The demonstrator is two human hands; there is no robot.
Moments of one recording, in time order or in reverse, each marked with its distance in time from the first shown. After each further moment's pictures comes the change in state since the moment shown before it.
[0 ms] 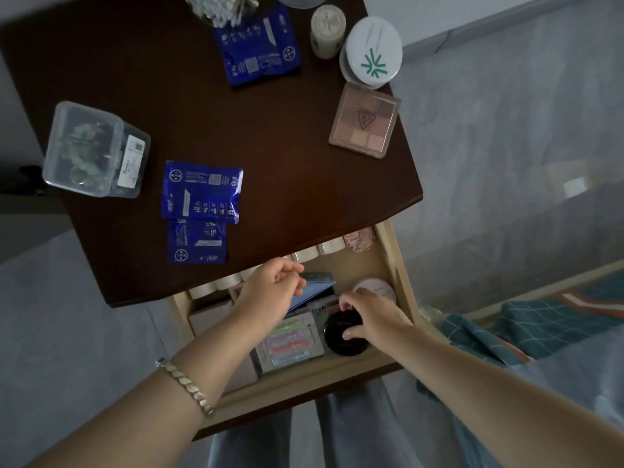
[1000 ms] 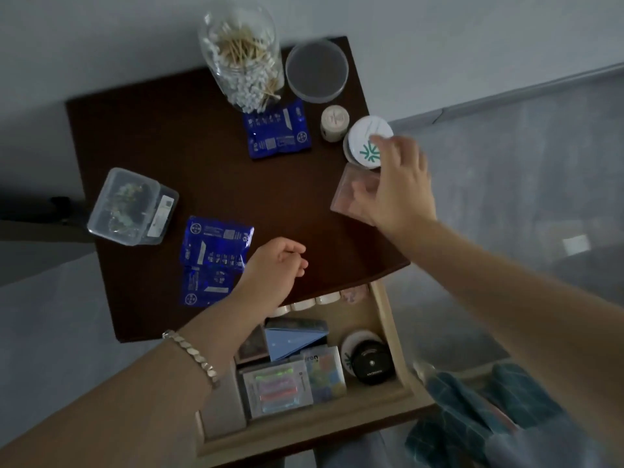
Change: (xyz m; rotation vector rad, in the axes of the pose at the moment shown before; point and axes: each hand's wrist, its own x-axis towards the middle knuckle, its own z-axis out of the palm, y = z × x) left_hand 0.013 0.088 -0.027 -0.040 0.085 0.095; right_hand 0.011 -0.075 -0.217 -0.067 0.915 -0.123
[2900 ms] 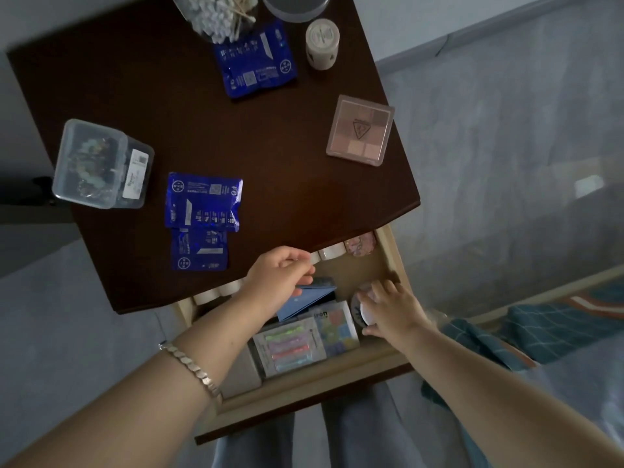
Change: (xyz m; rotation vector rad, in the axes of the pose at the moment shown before) left_hand -0.014 -0.057 0.020 -0.070 -0.137 -0.169; right_hand -0.180 0.079 0.123 -0.560 -0.883 -0.261
